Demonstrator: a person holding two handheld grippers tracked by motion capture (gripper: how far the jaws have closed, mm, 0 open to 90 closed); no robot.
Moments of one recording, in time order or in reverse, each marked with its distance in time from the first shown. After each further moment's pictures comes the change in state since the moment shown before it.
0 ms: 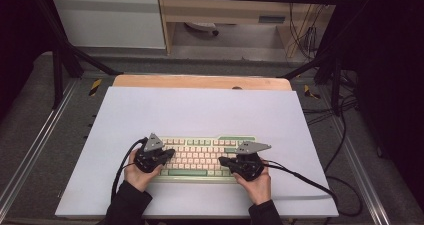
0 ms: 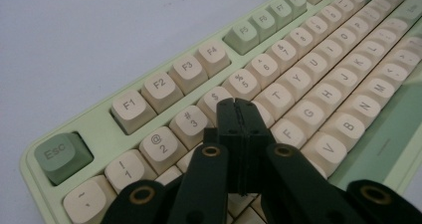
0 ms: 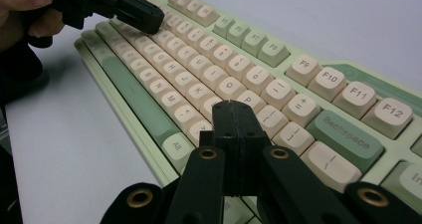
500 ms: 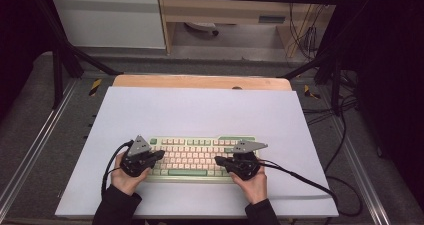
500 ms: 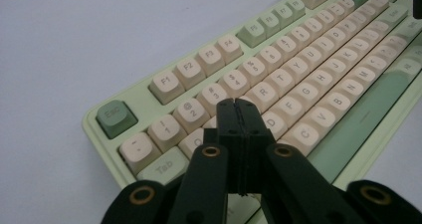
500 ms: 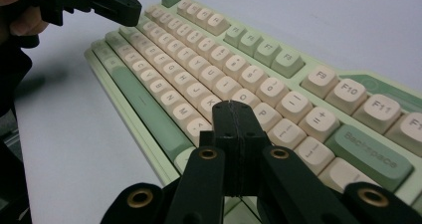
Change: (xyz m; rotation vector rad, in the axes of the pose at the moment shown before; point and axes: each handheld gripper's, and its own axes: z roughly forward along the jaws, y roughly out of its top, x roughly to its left) left arm 0.010 -0.013 -0.034 -0.033 0.014 -0.011; right arm 0.006 0.006 0.008 -0.010 0.024 0.010
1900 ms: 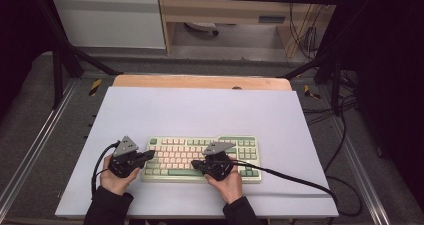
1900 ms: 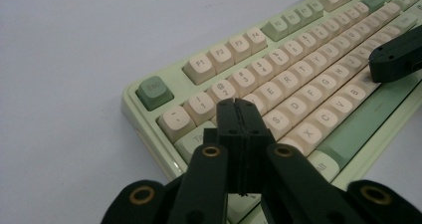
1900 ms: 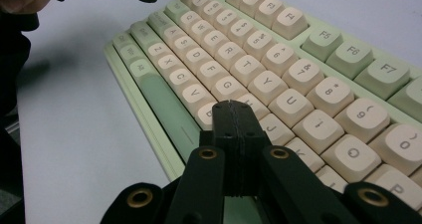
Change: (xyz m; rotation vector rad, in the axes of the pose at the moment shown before) left arm 0.016 -0.012 -0.015 -0.024 0.013 -0.057; right arm 0.033 0.013 0.060 0.074 0.062 -0.043
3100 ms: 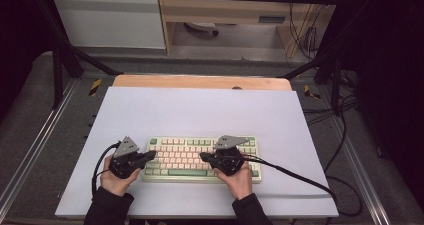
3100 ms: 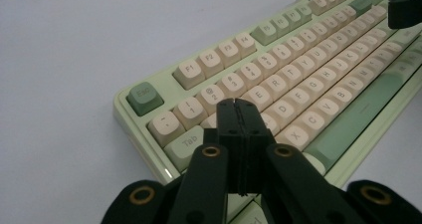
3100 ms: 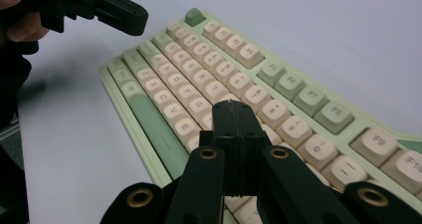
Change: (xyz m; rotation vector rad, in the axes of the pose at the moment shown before) left arm -0.005 0.002 -0.002 -0.006 -0.016 0.014; right arm -0.011 0.011 -0.036 -0.063 -0.049 -0.019
